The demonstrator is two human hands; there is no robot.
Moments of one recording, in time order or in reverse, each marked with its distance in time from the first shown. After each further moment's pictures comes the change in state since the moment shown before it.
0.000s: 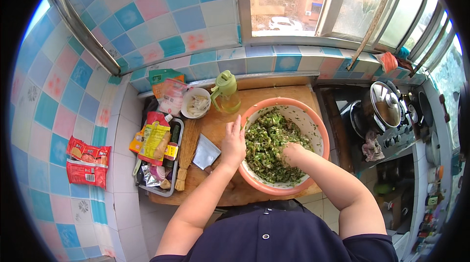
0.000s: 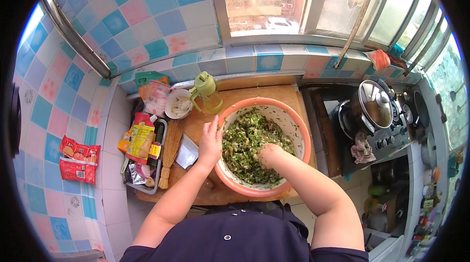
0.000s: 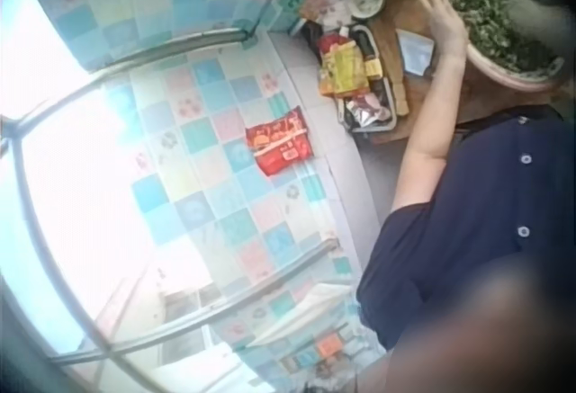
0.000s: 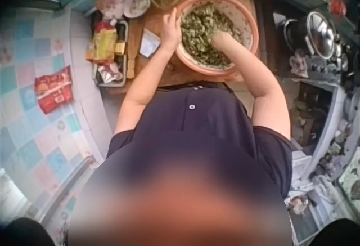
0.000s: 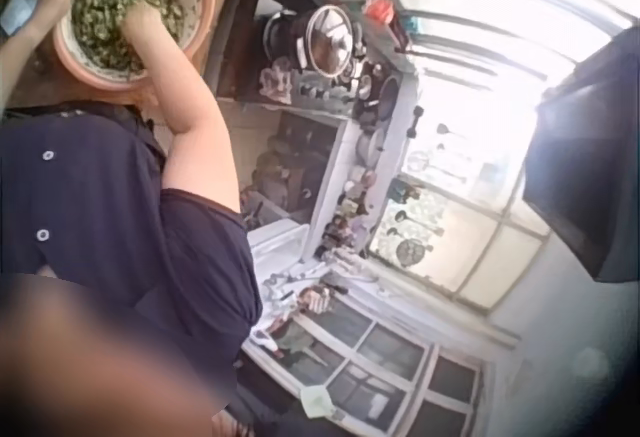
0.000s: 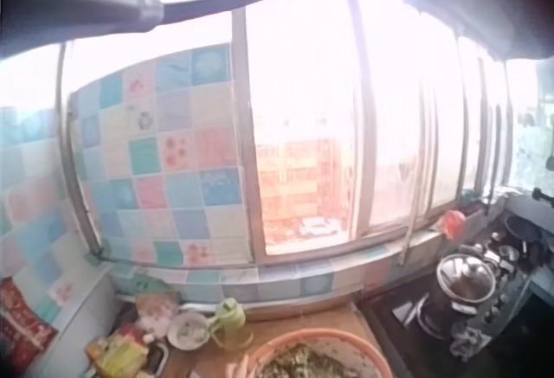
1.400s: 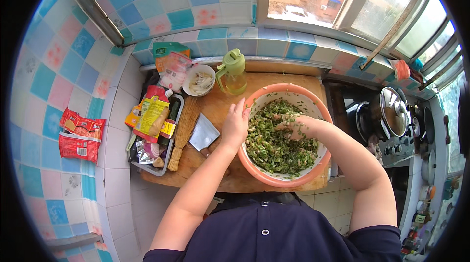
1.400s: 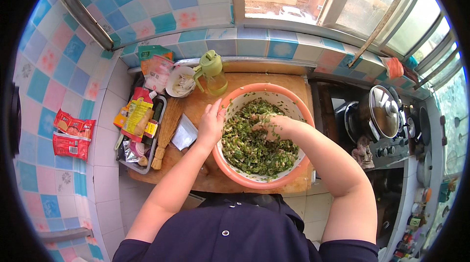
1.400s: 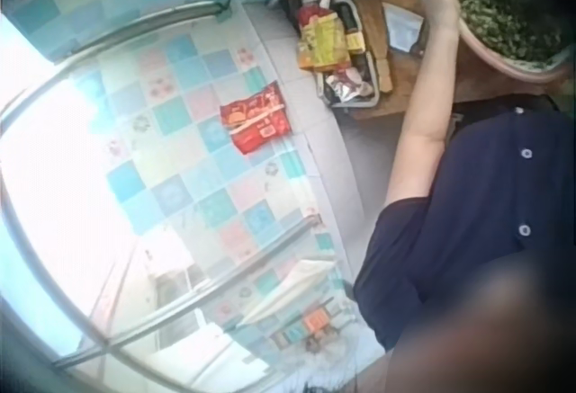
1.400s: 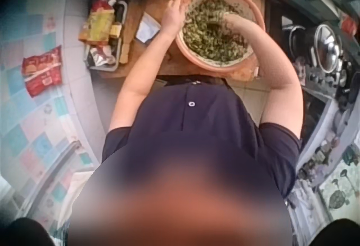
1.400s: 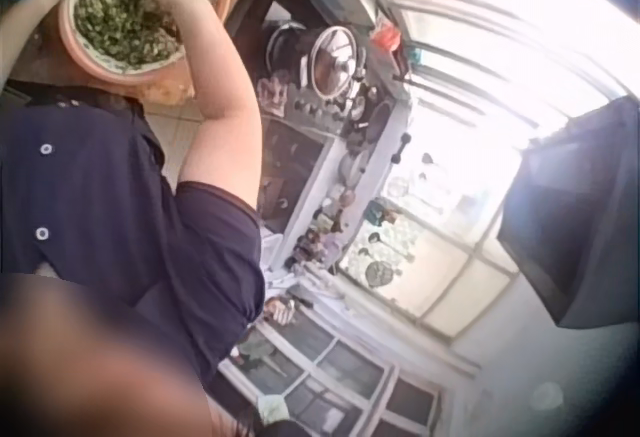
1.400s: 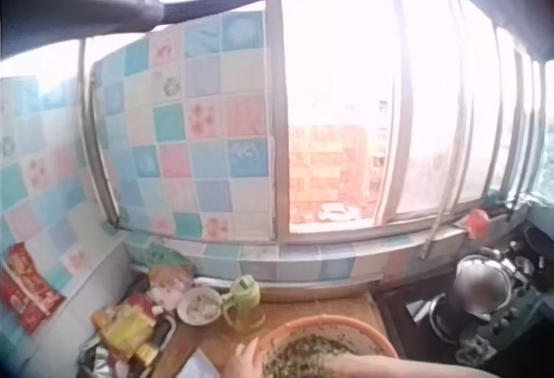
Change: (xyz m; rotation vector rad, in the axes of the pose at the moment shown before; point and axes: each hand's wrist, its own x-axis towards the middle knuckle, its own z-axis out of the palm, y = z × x) left_hand 0.011 0.006 0.001 -0.086 -0.069 -0.230; right_hand 0.012 0.046 -0.049 0.243 -0.013 -0.152
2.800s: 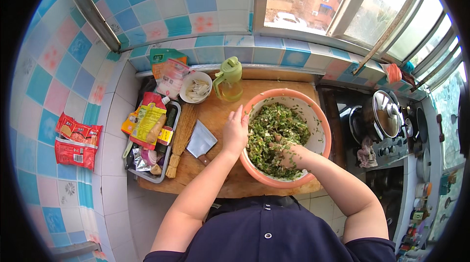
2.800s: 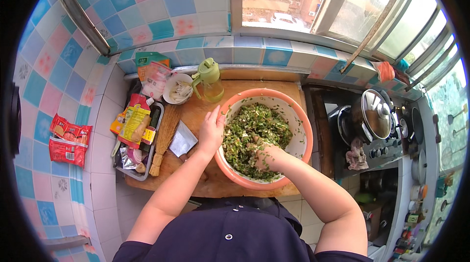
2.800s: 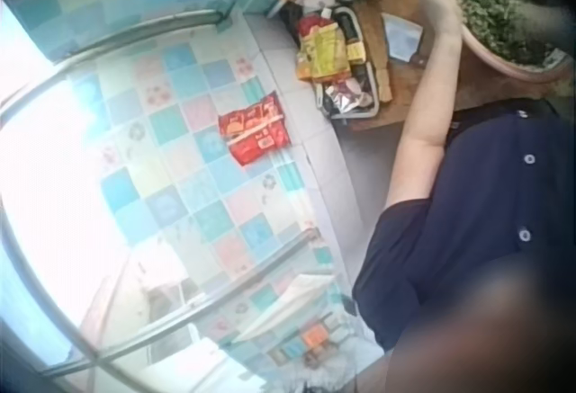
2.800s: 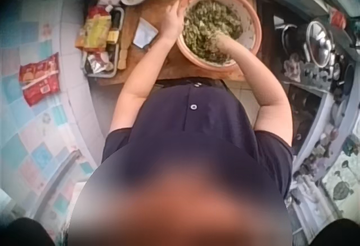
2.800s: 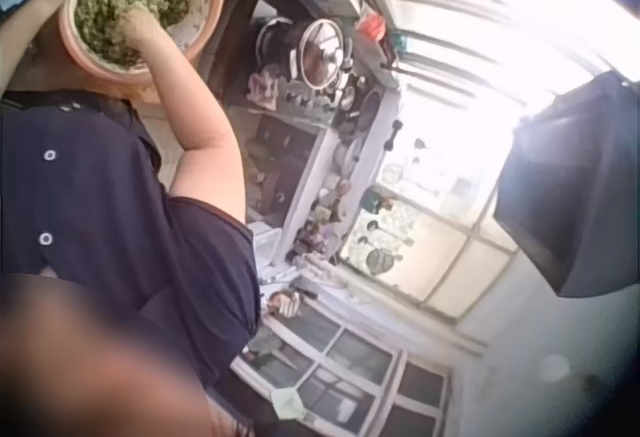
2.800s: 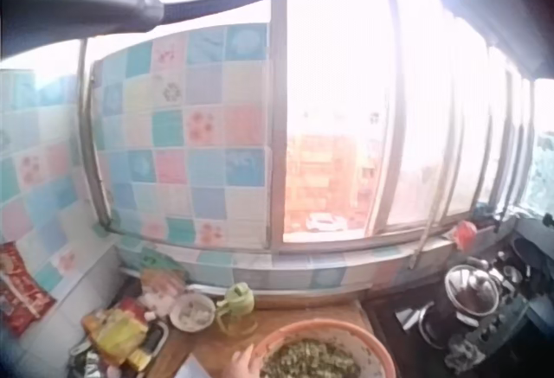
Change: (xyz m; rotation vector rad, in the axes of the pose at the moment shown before) left_hand 0.000 0.000 0.006 -0.048 0.090 0.017; right_hand -0.038 -0.064 0.033 0.010 0.133 0.036
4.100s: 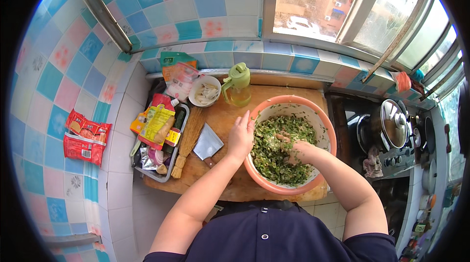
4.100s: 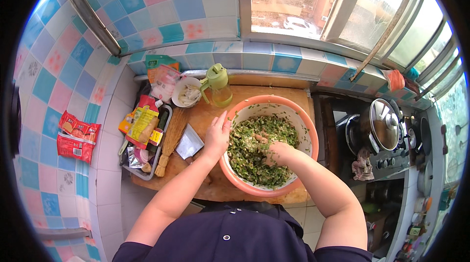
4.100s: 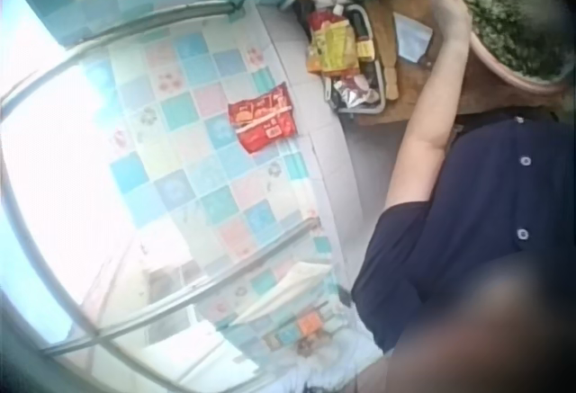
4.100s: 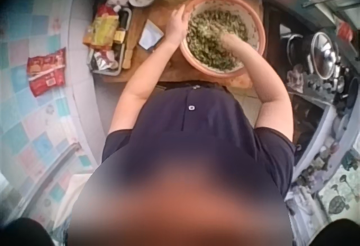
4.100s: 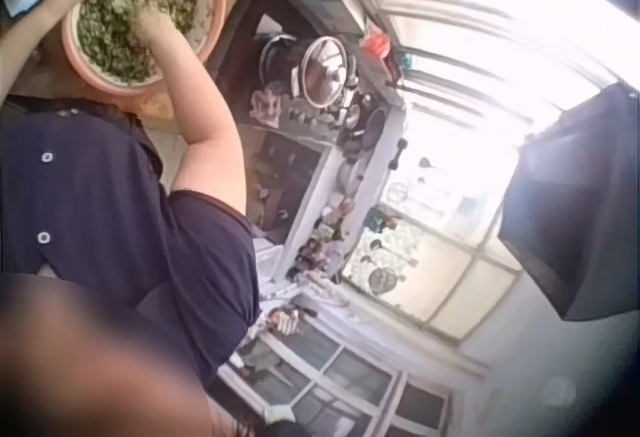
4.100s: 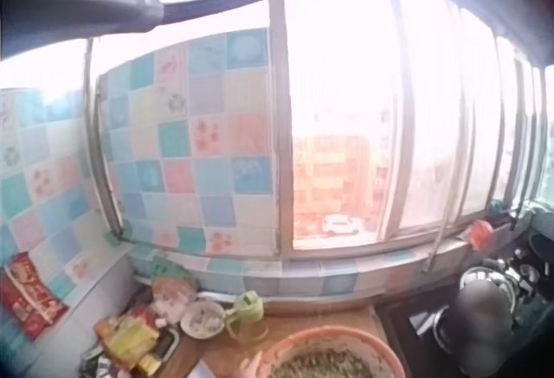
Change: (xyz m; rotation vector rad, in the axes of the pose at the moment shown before) left_hand -0.001 -0.003 0.002 -0.032 -0.018 -0.049; right_hand 0.023 0.036 -0.009 -0.110 -0.167 -0.010
